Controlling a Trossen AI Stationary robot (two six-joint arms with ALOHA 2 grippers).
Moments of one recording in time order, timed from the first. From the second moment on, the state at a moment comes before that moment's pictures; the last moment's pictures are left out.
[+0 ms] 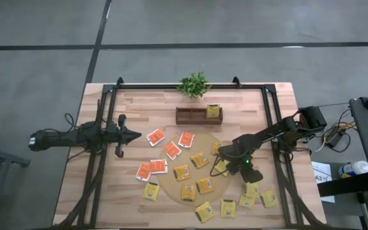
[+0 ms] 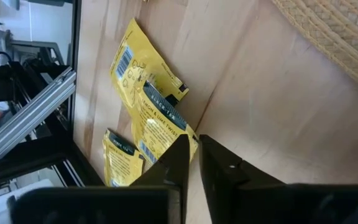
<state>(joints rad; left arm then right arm) 0.00 0.03 0.01 0.03 -0.05 -0.09 0.20 1.64 0.72 -0.67 -0.77 -0.14</state>
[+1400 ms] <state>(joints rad) 0.00 0.03 0.01 0.03 -0.05 -0.09 0.07 1.57 0.85 -0.77 -0.46 -0.17</state>
